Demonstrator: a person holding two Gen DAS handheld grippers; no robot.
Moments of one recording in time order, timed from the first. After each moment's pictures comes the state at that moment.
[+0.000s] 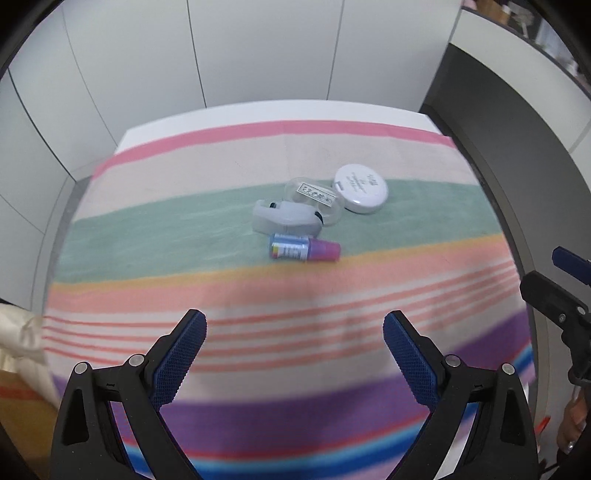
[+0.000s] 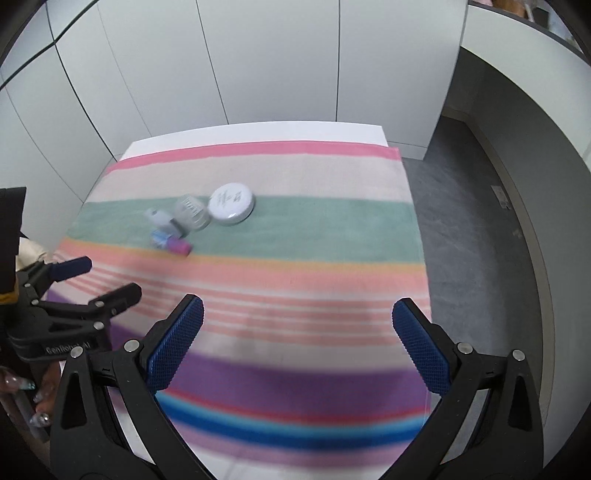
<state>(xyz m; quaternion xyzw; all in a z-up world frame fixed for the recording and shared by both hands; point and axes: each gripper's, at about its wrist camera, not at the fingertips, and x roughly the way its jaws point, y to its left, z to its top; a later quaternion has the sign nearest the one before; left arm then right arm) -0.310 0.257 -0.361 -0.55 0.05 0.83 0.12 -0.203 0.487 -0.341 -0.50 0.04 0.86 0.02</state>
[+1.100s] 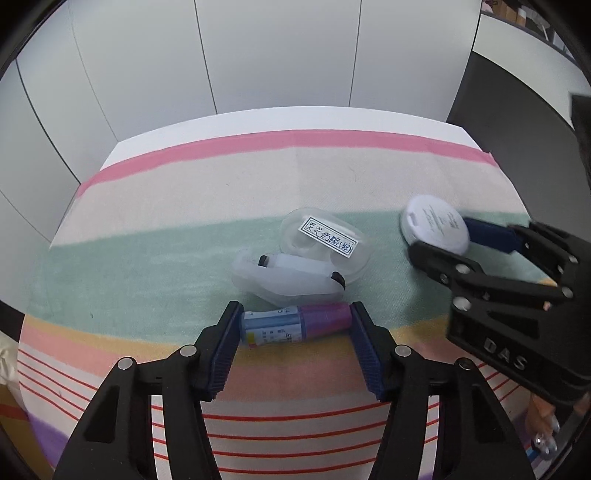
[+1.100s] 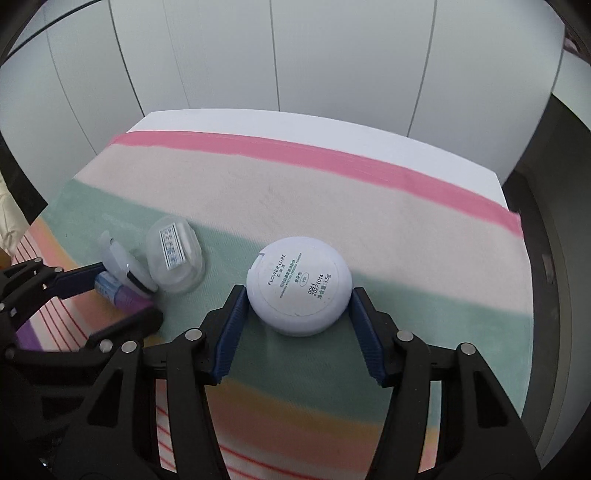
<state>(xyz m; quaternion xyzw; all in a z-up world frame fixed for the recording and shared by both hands) -0.352 0.276 -0.404 -0.51 0.05 0.85 0.08 -0.319 0.431 -0.433 -0.48 -0.03 0.87 -0.08</state>
